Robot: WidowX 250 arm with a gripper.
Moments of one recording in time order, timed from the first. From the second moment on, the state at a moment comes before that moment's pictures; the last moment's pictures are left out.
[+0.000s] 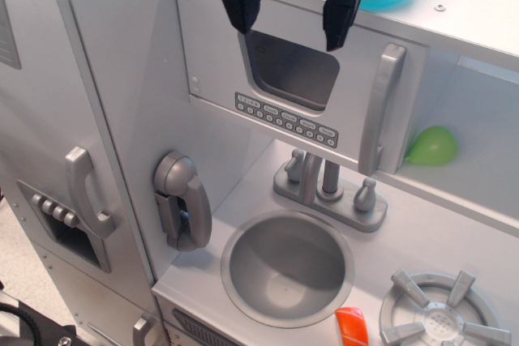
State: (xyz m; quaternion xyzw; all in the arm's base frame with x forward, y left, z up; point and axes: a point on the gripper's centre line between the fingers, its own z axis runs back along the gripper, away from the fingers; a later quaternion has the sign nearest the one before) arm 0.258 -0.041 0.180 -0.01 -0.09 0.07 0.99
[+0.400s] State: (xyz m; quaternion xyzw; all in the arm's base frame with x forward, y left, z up) arm 0.258 -0.041 0.173 -0.01 -0.08 0.08 0.99
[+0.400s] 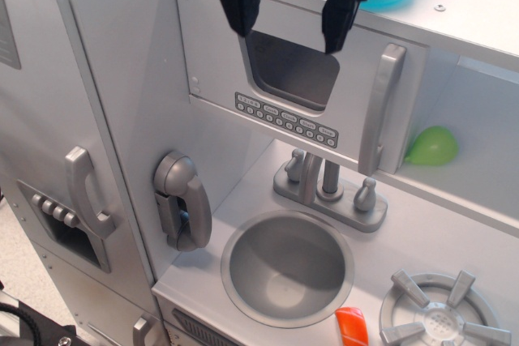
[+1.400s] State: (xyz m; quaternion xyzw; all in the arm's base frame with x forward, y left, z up) arm 0.295 -0.096 0.099 0.00 -0.16 0.05 0.99
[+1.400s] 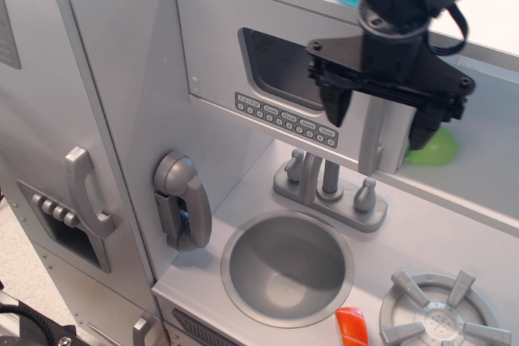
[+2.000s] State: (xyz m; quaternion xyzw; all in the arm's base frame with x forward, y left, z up) arm 0.311 -0.098 0.100 -0.01 -0.18 0.03 0.98
